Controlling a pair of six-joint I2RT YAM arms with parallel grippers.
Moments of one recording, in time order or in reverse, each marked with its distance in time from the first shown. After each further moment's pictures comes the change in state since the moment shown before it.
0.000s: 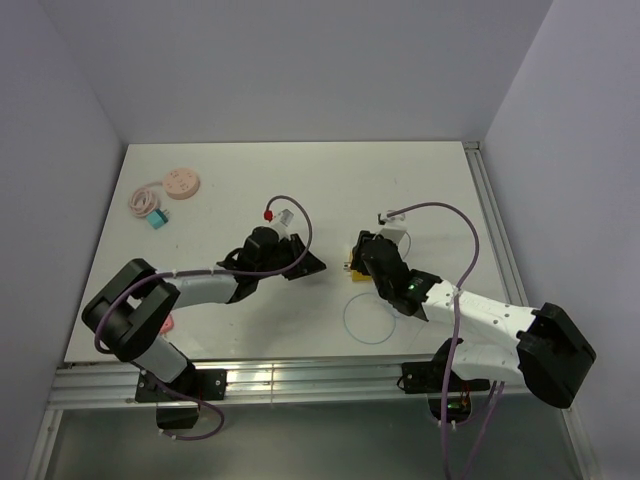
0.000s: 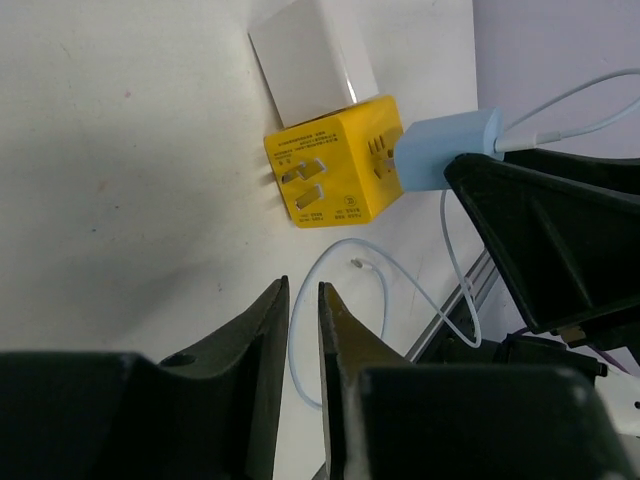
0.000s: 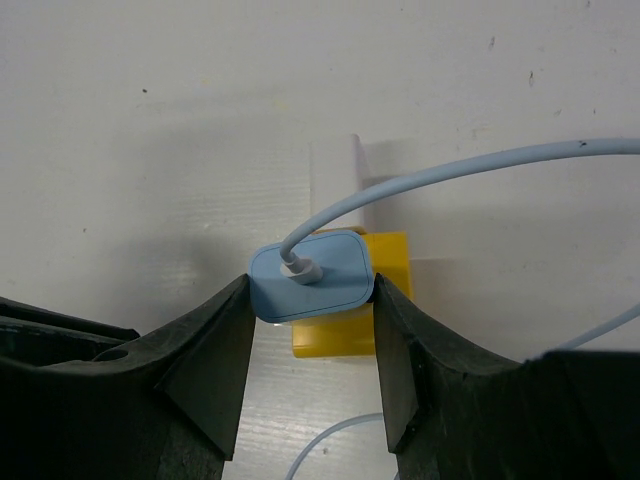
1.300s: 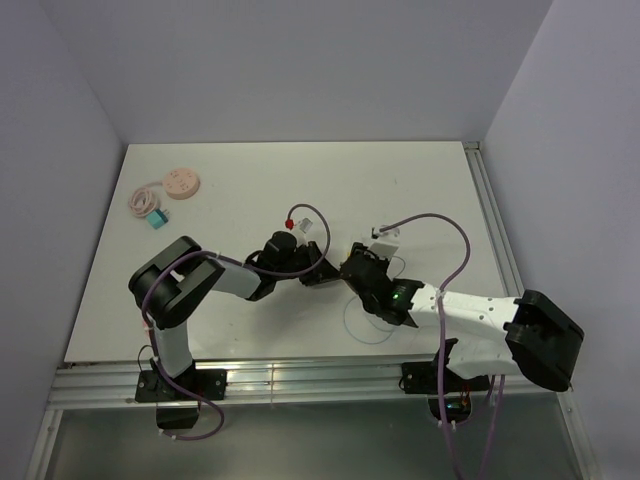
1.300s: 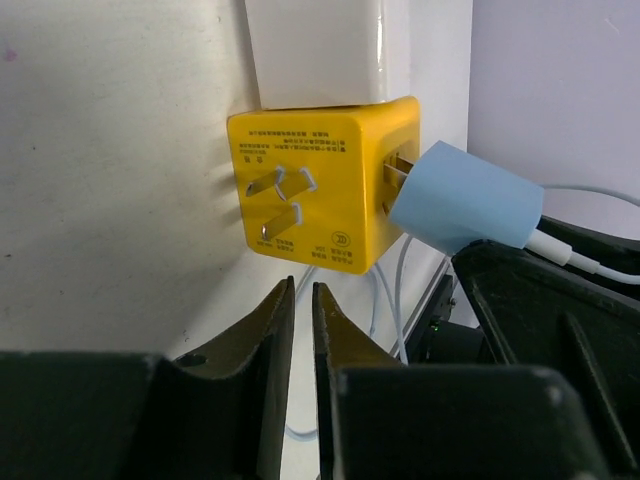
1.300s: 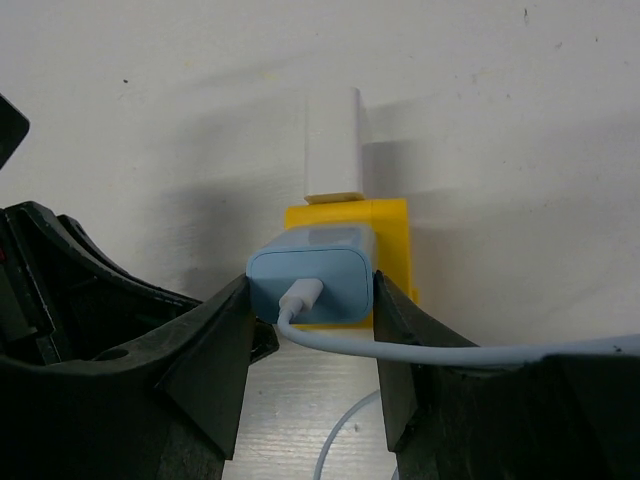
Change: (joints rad) left arm -0.045 0.299 0.078 0.217 0.123 -0.109; right arm 0.164 0.090 0.010 -0.072 0.206 0.218
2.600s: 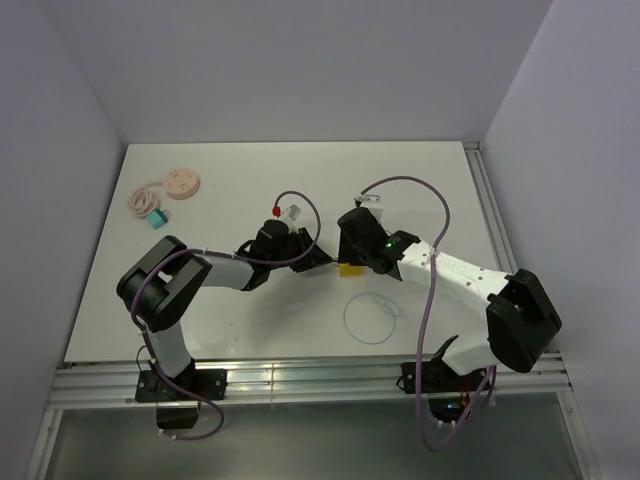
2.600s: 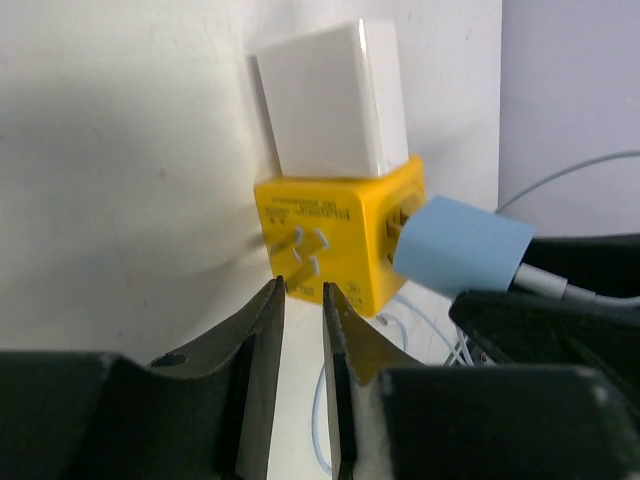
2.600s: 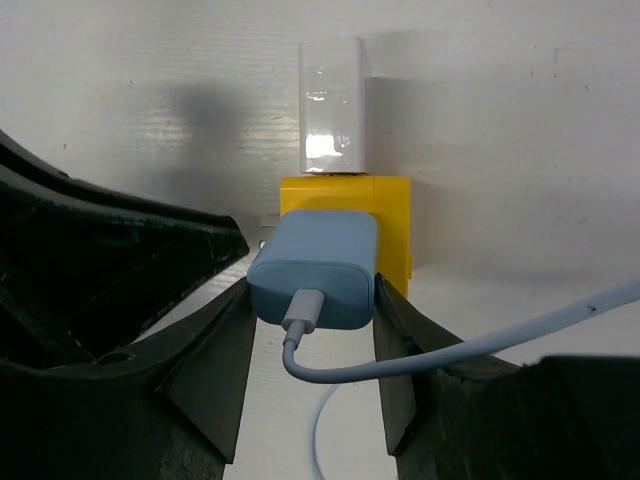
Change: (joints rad) left arm 0.068 -0.062 0.028 -0.117 -0.085 0.086; right arm -0.220 0.171 0.360 -0.369 -0.436 -0.158
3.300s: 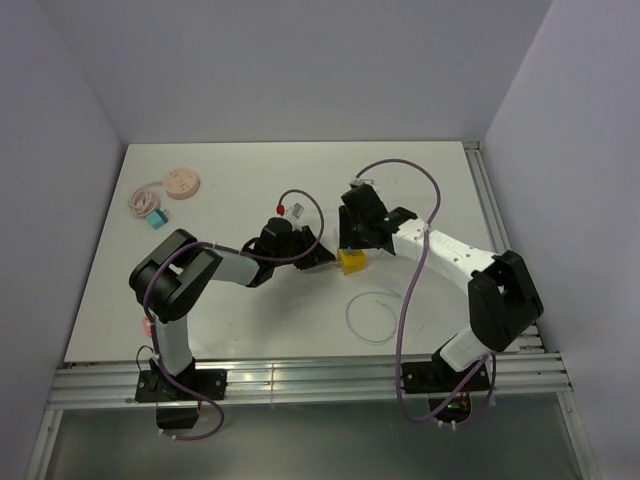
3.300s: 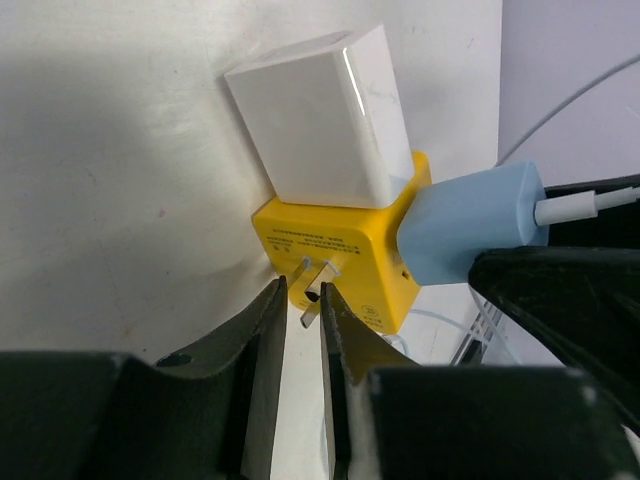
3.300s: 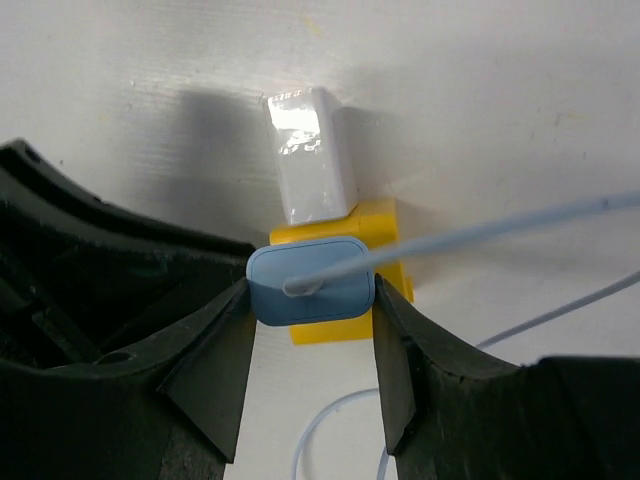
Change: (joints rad) left arm 0.015 0.092 0.060 0.038 0.021 -0.010; right arm -0.127 0.166 0.200 -0.109 -0.177 -0.169
